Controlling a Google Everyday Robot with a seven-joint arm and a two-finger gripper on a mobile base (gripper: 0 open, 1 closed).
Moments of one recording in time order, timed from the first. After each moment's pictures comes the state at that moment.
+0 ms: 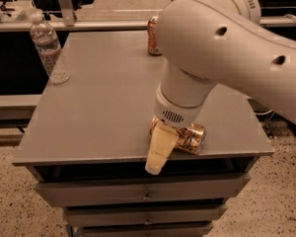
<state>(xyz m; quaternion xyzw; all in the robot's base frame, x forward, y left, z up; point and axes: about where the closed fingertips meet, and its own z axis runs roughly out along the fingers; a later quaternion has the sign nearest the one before) 0.435 -0.055 0.853 -0.55 0.82 0.01 0.11</state>
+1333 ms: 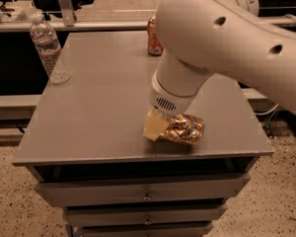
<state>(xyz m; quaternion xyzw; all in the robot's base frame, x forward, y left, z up) 0.462 -0.038 0.865 -0.53 0.83 0.02 0.16</state>
